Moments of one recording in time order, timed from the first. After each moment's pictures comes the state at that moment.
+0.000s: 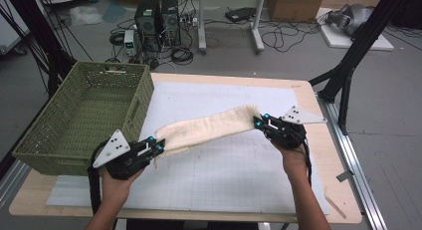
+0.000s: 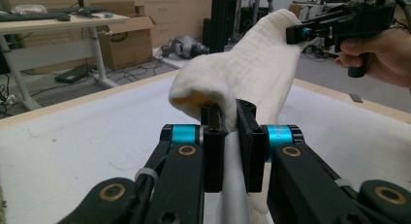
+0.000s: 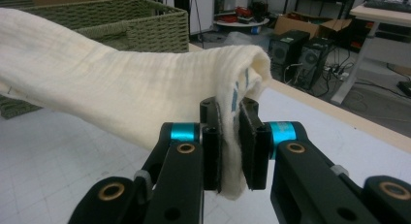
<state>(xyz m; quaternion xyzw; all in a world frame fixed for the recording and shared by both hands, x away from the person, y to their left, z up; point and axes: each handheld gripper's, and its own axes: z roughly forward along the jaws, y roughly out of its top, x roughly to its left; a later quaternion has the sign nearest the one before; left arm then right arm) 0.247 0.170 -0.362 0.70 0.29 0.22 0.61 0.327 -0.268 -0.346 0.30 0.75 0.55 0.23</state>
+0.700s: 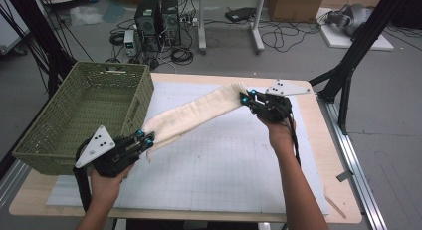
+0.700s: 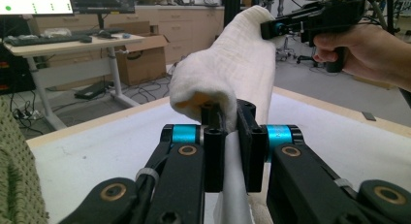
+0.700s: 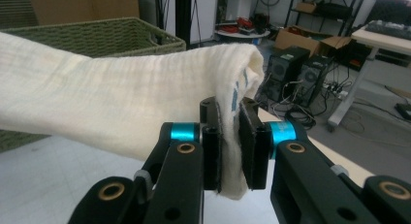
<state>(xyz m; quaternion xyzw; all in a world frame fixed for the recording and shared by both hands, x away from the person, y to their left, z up) 0.241 0.189 -0.341 0.68 0.29 0.26 0.63 0.373 -0.227 -0.302 0.28 0.75 0.55 0.25</state>
